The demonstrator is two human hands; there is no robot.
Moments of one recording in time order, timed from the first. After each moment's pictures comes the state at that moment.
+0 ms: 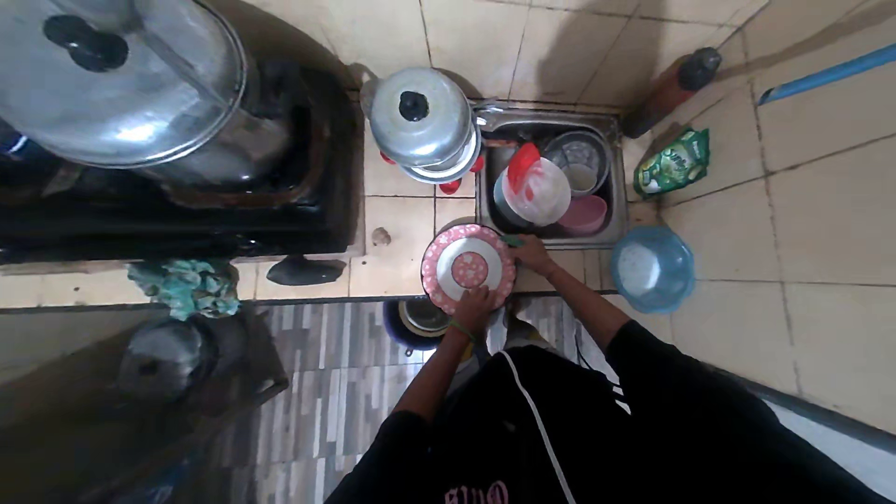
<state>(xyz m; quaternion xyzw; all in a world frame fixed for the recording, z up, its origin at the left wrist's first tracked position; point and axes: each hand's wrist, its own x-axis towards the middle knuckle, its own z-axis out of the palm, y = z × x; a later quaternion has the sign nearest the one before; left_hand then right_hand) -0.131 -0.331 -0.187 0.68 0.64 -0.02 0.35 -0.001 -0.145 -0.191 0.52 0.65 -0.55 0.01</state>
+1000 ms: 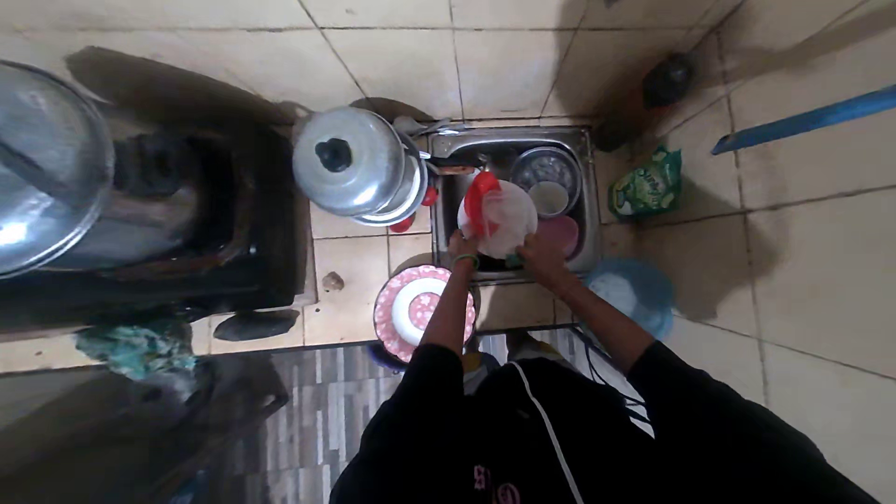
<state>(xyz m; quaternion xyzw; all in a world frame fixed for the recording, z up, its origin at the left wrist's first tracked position) -0.116 -0.078 -0.205 0.19 0.84 0.26 0.44 0.077 -0.037 -0.150 0.38 0.89 -0.25 0.07</state>
